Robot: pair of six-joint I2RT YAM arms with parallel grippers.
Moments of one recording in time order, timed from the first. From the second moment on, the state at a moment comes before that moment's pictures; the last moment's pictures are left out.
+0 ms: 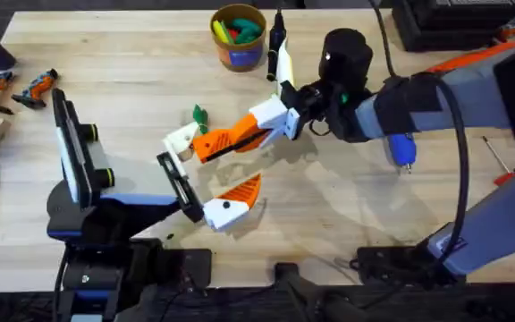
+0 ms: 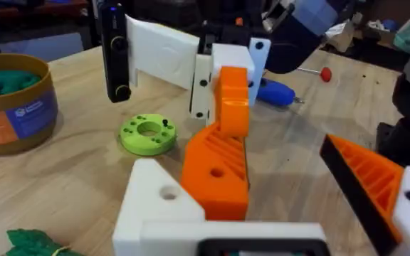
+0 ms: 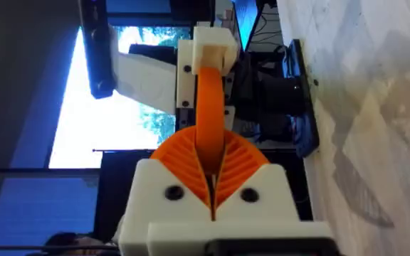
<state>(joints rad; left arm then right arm) 0.00 0.01 0.01 -0.10 1.03 -0.04 0.49 1.87 0.78 0.94 -1.56 1.39</state>
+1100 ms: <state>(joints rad) 0.00 0.01 0.01 -0.10 1.03 -0.05 0.49 1.93 0.84 0.92 -1.56 1.36</state>
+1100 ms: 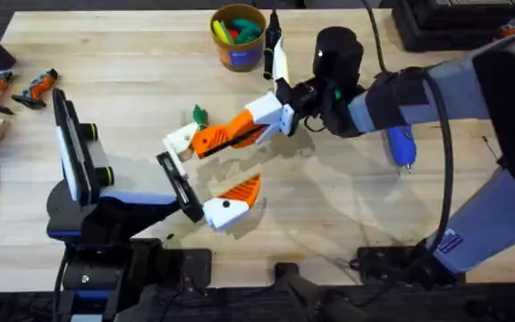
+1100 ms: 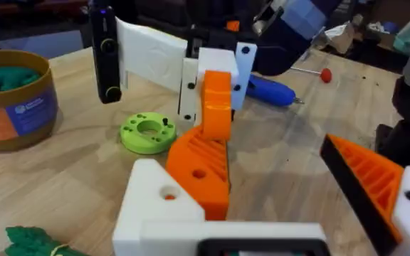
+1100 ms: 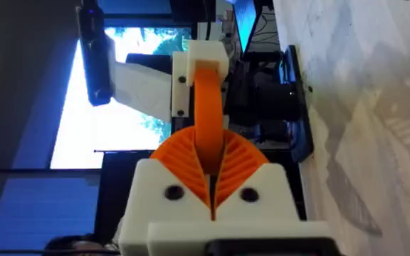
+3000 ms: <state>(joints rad) 0.00 0.01 0.01 -0.10 1.03 -0.05 0.44 1.94 1.01 0.91 -1.56 1.34</state>
